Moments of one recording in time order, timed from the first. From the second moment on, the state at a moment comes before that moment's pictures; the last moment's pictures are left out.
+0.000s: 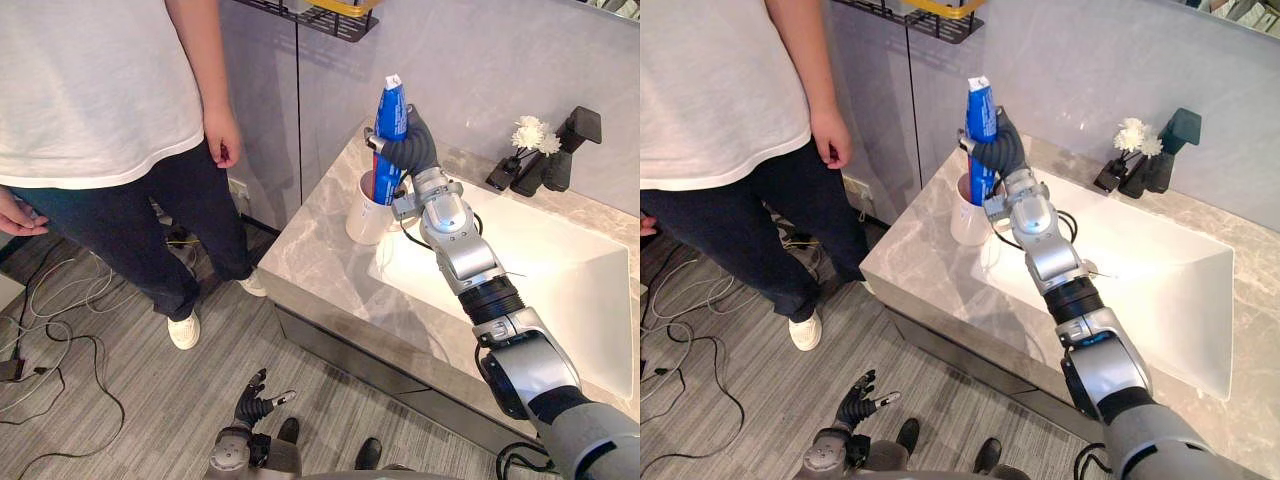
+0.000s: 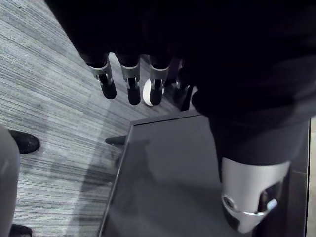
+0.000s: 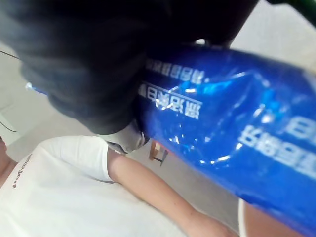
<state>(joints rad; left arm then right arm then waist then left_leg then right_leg) 0.17 0.12 -0.12 0.70 0.03 -0.17 0.07 -0.82 -0.26 0.25 0.42 0.07 -0.14 -0.13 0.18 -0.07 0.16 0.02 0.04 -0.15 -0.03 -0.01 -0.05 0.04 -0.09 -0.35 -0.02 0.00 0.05</state>
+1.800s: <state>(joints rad) 0.18 0.10 -0.12 0.70 0.01 -0.16 0.06 -0.77 -0.20 0.22 0.42 0.07 -0.14 -0.13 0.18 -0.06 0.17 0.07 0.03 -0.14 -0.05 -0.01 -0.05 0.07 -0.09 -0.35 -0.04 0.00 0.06</state>
